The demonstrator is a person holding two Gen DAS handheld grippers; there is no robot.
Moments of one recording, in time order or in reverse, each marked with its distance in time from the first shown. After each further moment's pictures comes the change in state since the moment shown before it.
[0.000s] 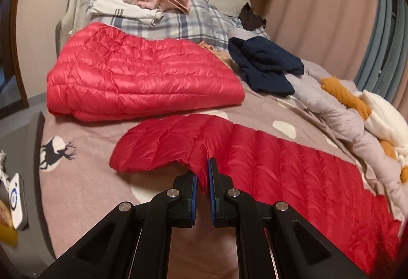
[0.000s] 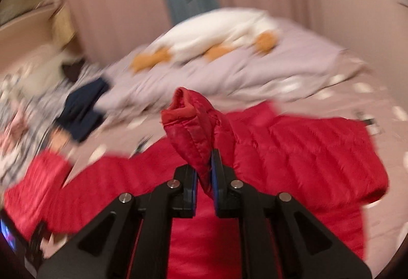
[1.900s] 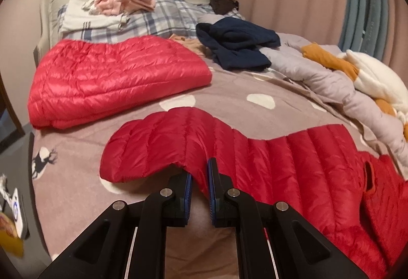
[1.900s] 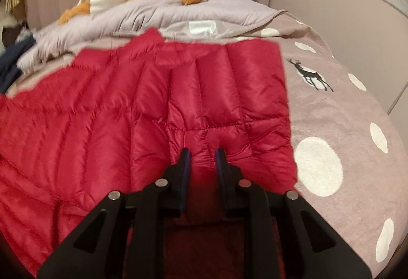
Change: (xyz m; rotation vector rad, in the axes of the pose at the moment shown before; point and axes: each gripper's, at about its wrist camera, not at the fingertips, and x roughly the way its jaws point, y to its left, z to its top) left arm -0.001 -0.056 -0.024 0.195 0.036 -0.006; right arm 0.057 -0.147 -0.066 0.015 0.091 -0.397
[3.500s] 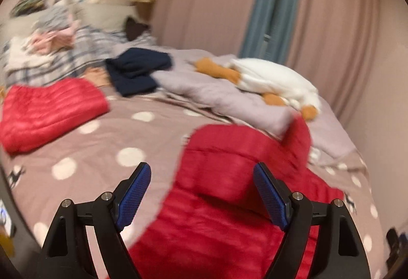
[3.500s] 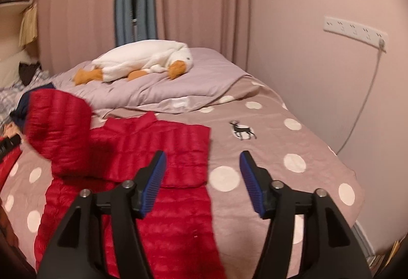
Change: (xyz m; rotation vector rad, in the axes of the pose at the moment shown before) left arm -0.164 -0.077 -0.011 0.113 -0.068 -0.436; right arm -0.226 -0.059 -0.010 -0.006 -0.282 -0.025
